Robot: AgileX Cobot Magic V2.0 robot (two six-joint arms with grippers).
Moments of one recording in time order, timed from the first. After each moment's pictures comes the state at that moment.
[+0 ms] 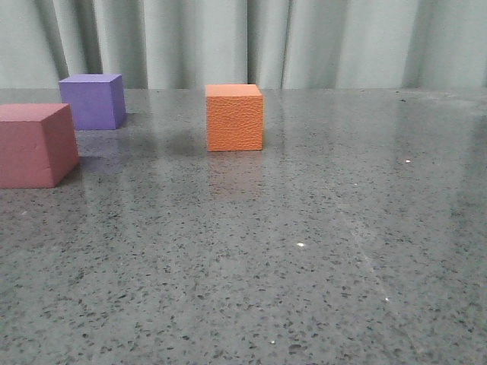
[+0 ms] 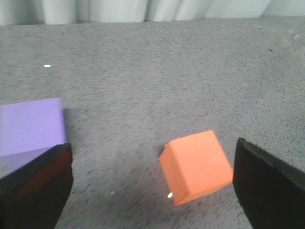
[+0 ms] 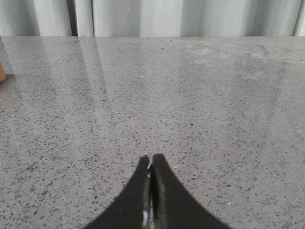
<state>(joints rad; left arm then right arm) -0.59 1.47 -1.39 0.33 0.60 -0.61 0.04 -0.01 0.03 0.01 0.16 0.03</state>
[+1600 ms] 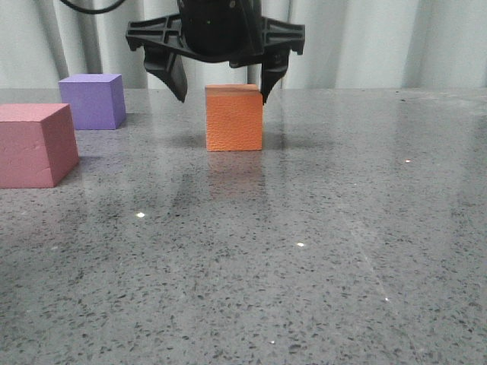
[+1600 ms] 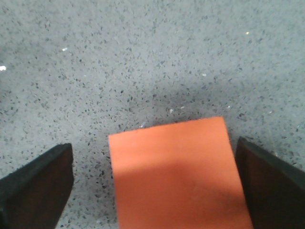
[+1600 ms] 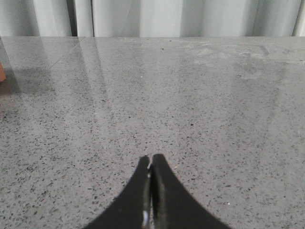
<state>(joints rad) -0.77 1.98 -1.71 0.61 0.87 -0.99 0.04 -0.01 0.03 0.01 0.16 0.03</state>
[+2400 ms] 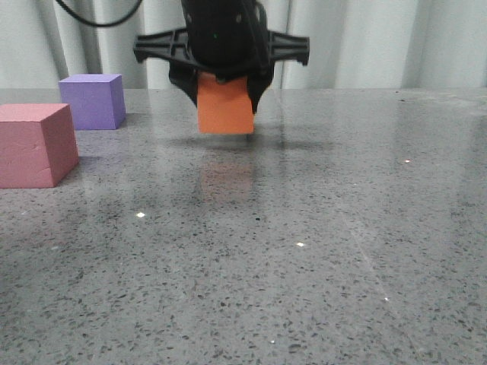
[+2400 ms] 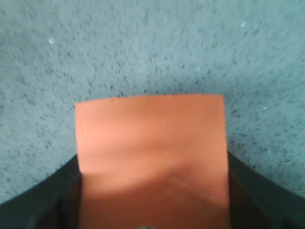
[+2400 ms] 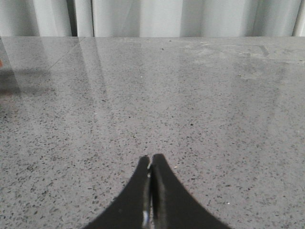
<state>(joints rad) -0.77 1.98 -1.72 0.61 0.85 -1.00 0.04 -0.01 0.03 0.01 0.16 0.03</state>
